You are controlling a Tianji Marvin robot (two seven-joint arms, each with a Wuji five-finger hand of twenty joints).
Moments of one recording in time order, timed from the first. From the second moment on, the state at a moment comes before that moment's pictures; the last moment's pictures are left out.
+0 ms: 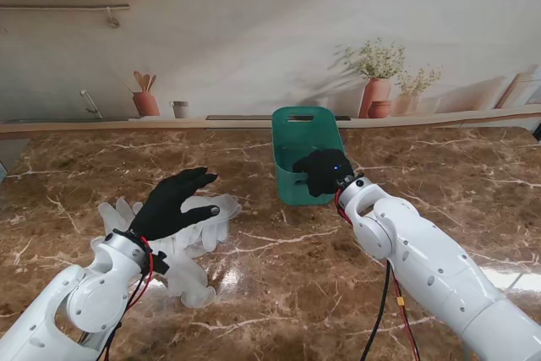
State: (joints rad) left arm 1.71 -1.11 -1.33 -1.73 0.63 -0.24 0.08; right arm -1.11 -1.08 0.85 -1.23 -1.02 -0.13 -0.28; left_hand 0.54 -0.07 0.01 -0.05 0.45 0.11 0.11 0.13 0.32 0.04 0.19 0.19 0.21 0.06 0.13 0.32 -0.01 -0.03 0.51 0.27; right_hand 0.74 -0.80 1.18 -0.25 0.95 -0.16 0.68 0.31 1.29 -0.08 0.34 0.49 1.22 -0.01 0.51 0.40 0.87 0.06 1.23 0.27
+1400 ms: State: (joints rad) left arm 1.74 -1.11 -1.35 -1.77 0.63 -0.21 0.06; right arm -1.02 -1.14 0.73 -1.13 -0.88 -0.08 -0.35; left_hand 0.54 -0.07 0.01 -0.05 0.45 0.11 0.11 0.13 0.32 0.04 0.19 0.19 0.21 0.06 0.13 0.32 -0.01 -0.03 0.50 0.27; right_hand 0.72 -0.80 1.20 -0.25 0.95 -0.16 0.73 0.24 1.30 -0.09 0.34 0.49 1.22 -0.02 0.51 0.39 0.87 0.05 1.23 0.27
